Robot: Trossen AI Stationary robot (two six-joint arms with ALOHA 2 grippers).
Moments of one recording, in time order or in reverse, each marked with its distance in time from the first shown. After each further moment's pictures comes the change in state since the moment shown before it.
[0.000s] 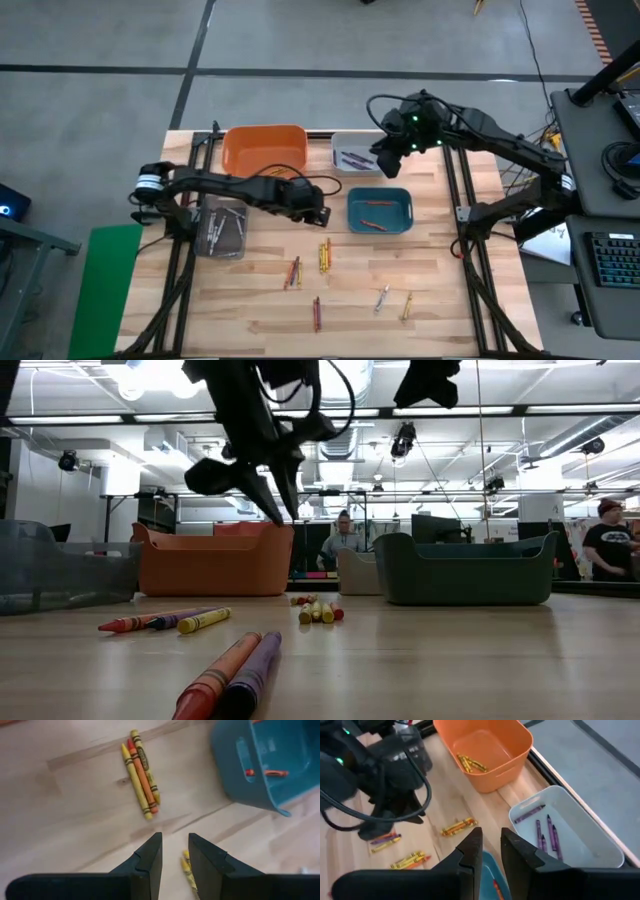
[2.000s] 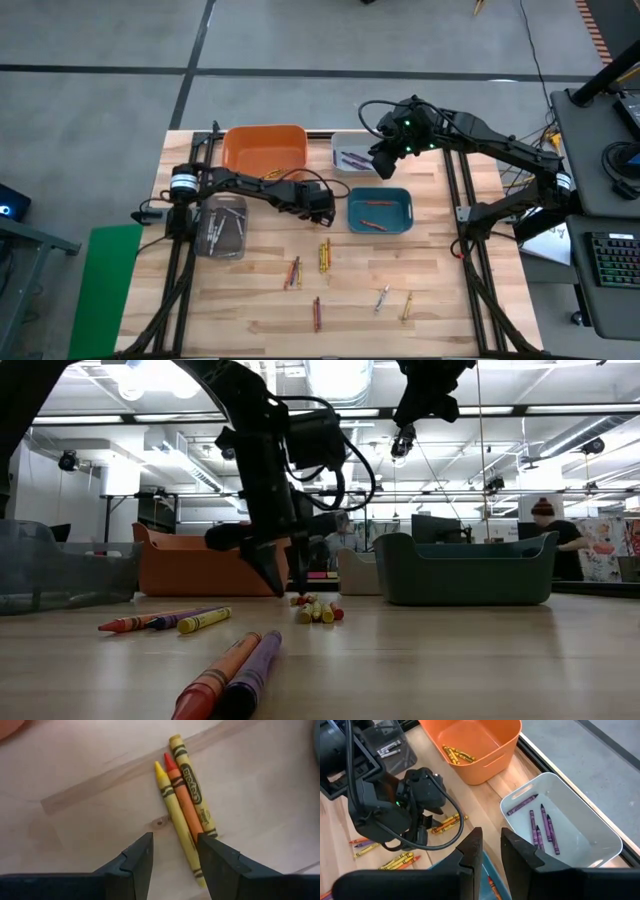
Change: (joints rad) left arm 0.074 0.254 0.000 0.098 -0.067 0.131; right arm -0.001 0.009 -0.071 0.040 0.043 0.037
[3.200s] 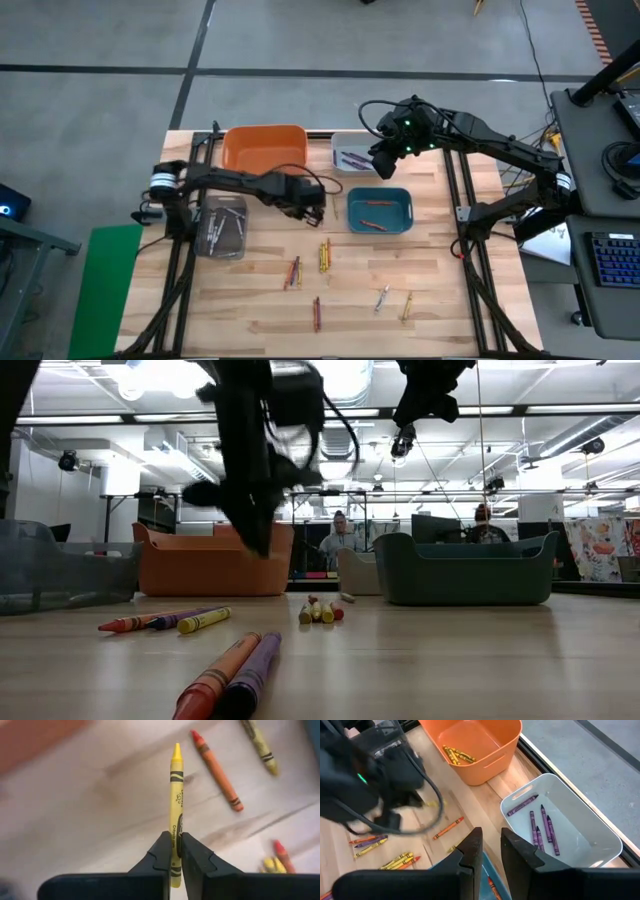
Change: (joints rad) left arm -0.010 -0.141 0.043 -0.284 0.044 0.042; right arm 0.000 0.000 0.000 0.003 -0.001 -0.003
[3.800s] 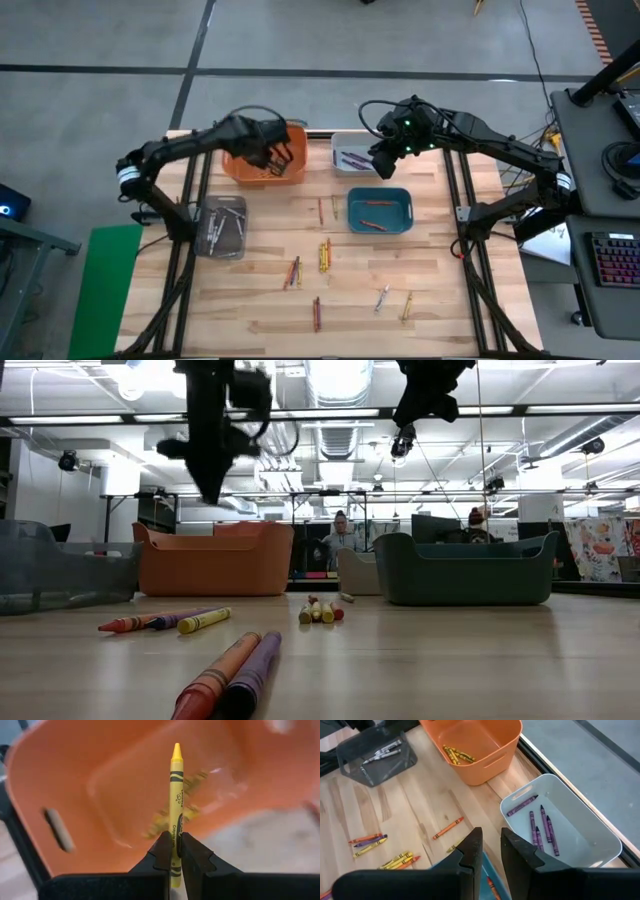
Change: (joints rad) left arm 0.380 -0.264 0.066 -0.330 -0.123 0.400; right arm 0.000 0.000 0.000 0.001 0.001 -0.003
